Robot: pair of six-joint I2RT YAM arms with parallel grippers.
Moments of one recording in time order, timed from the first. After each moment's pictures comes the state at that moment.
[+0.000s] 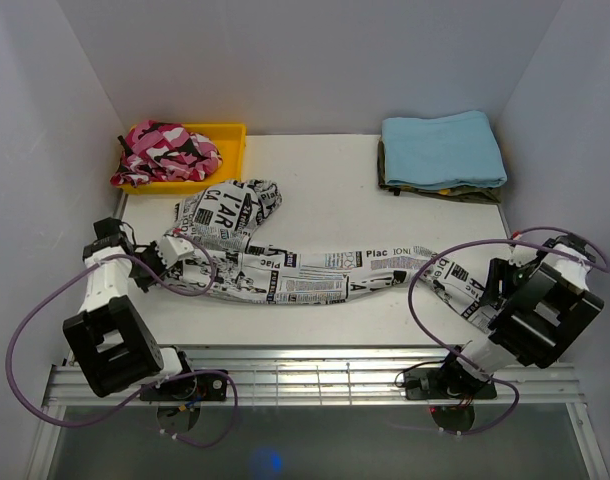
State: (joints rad) left arm 0.44 1.33 0.86 -0.84 0.42 1.44; right arm -0.73 1.46 0.92 -0.95 -0.33 -0.62
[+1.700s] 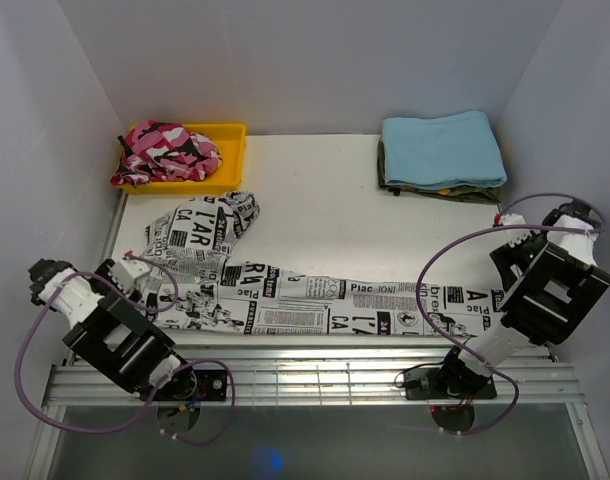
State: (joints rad) left arm 0.94 1.31 0.82 -0.96 0.49 1.81; right arm -0.65 1.65 1.13 -0.95 -0.16 -1.19
